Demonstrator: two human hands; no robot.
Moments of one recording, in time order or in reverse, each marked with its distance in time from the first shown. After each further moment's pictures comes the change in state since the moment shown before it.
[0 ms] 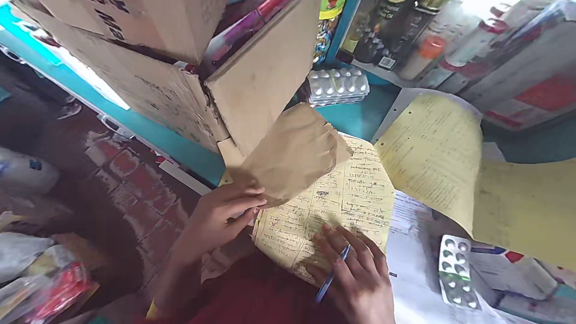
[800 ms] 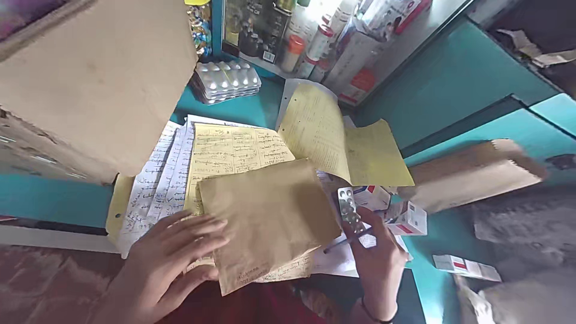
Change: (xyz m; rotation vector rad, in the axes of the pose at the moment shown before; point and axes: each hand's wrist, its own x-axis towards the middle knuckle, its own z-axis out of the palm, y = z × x) left_hand 0.008 0.012 0.027 -0.218 -0.165 0.232; right_hand -0.046 0.036 -0.074 -0.265 0.239 0.806
